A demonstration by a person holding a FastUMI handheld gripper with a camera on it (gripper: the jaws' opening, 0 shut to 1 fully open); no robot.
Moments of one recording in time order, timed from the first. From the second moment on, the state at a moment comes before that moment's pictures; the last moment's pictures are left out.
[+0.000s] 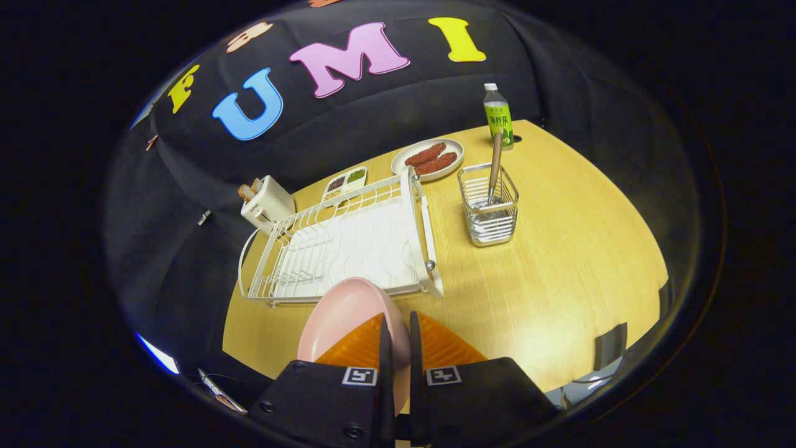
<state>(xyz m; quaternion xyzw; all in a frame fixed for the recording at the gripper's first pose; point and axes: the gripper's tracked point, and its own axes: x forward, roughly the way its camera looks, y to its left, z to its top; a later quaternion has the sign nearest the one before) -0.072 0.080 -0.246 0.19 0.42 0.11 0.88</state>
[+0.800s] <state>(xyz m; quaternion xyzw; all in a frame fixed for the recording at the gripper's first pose) -0.063 0.034 -0.279 0.15 0.41 0.08 0.90</state>
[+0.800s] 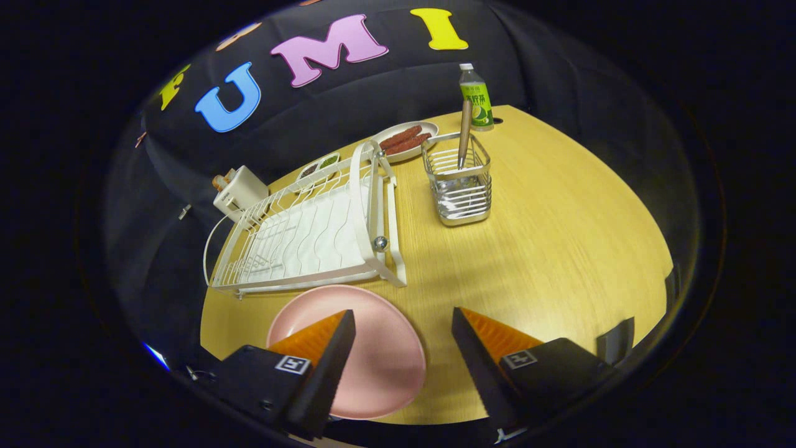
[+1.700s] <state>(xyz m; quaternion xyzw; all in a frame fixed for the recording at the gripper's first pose) 0.144 -0.055 -0.199 0.02 0.22 0.11 0.97</state>
